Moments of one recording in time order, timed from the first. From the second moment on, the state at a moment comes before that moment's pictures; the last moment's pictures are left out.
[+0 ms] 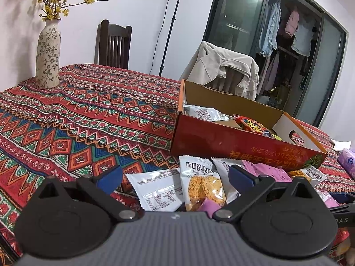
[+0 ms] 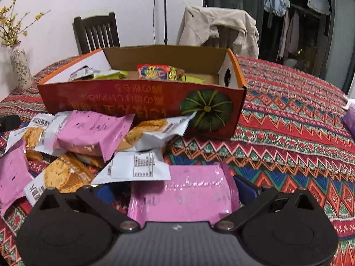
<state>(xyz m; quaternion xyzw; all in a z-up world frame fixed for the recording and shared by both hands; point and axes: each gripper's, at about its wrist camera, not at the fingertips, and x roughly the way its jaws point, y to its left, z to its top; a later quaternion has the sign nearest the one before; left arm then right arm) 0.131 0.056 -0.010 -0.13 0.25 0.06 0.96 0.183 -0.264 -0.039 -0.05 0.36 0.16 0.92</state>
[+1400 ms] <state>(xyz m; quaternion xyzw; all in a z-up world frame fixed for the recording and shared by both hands) 0.130 0.055 0.002 -0.11 0.26 0.09 0.96 0.127 -0.300 -0.010 0.02 0.19 0.11 0.98</state>
